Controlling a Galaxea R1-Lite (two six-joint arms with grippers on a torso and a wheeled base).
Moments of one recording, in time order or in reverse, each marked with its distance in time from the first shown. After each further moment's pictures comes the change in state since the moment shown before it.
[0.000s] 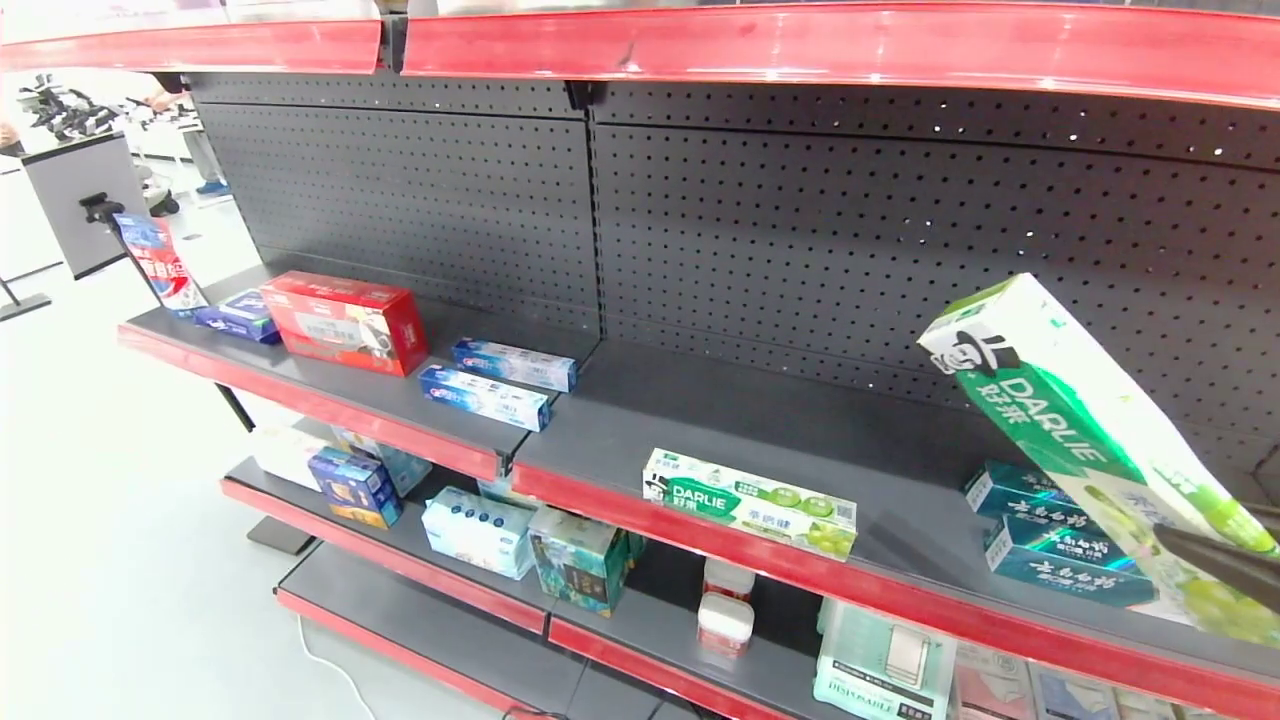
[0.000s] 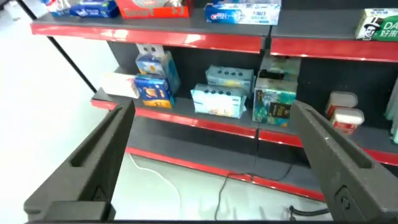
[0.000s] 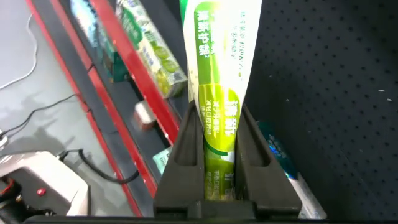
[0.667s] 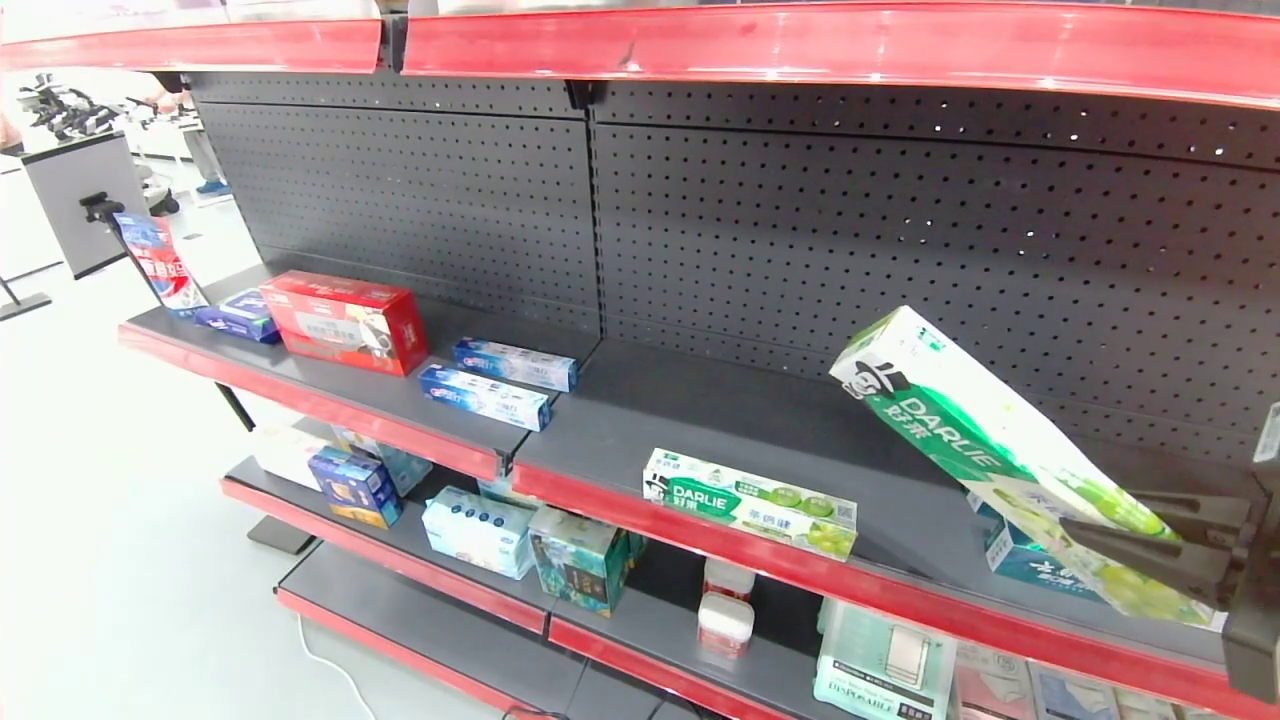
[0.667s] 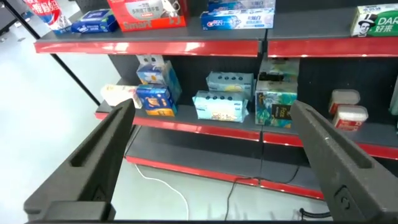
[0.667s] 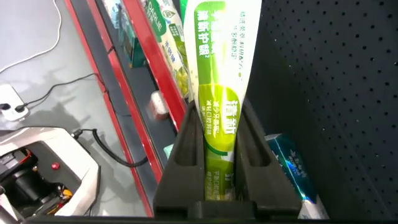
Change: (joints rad) left arm -0.004 -0.020 0.000 -0.007 -0.024 0.058; right arm 0.077 0.161 -0.055 -0.005 -0.004 -0.025
